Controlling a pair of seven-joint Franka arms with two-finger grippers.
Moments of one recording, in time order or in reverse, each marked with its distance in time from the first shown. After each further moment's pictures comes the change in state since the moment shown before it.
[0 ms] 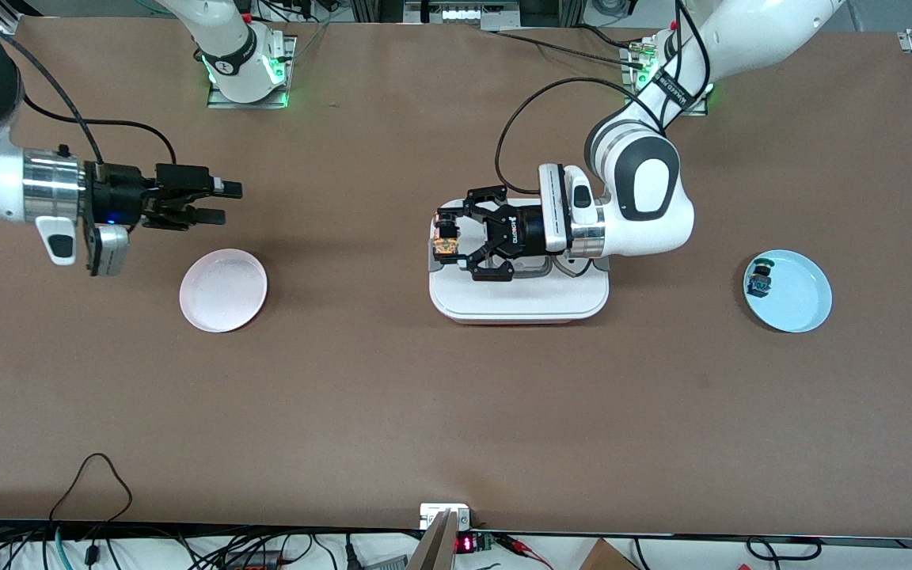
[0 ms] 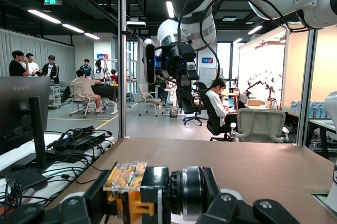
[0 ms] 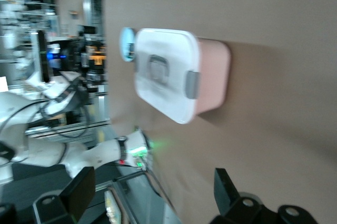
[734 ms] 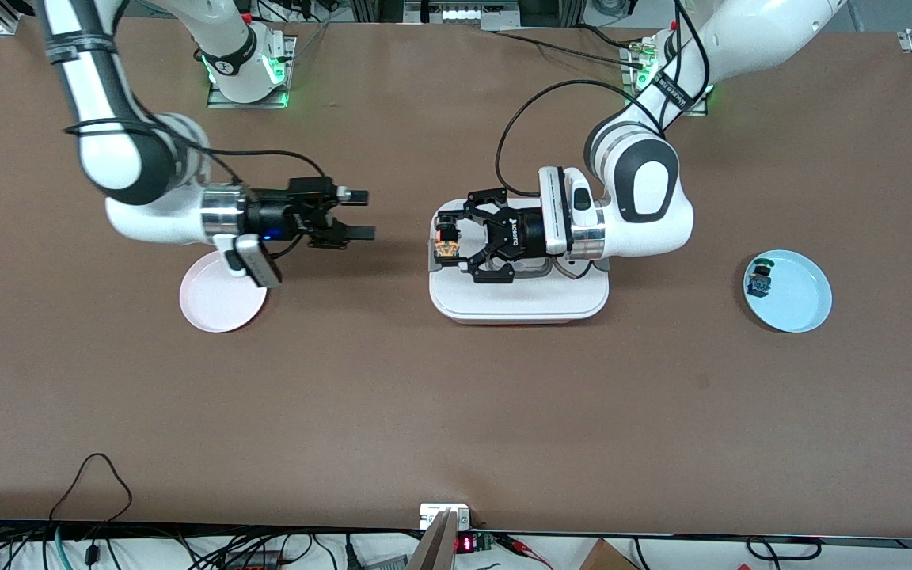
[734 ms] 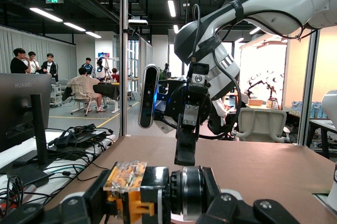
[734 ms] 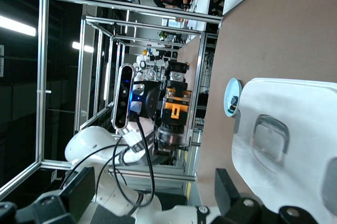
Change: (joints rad) left arm 0.000 0.009 0.001 0.000 0.000 0.004 0.000; right arm 0.300 0.084 0.020 -0.199 0.729 0.265 -0.398
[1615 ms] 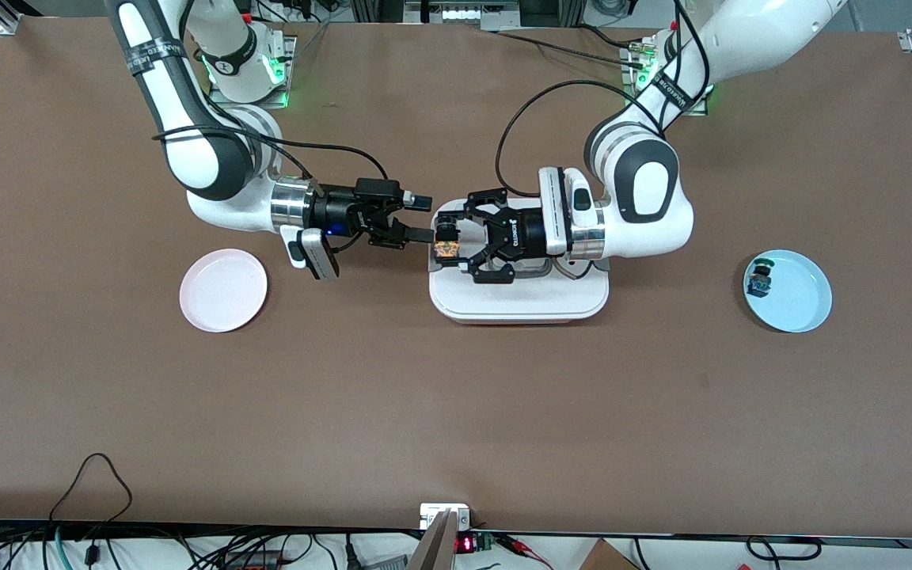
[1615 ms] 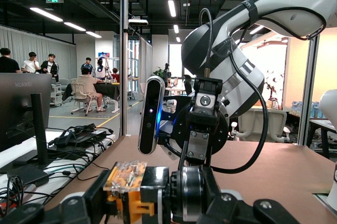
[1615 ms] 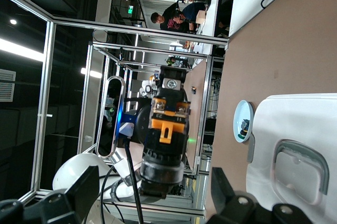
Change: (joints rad) left arm 0.000 0.000 0.000 0.000 0.000 0.001 0.000; right arm 0.139 0.057 -0.001 0.021 0.234 0.132 -0.101
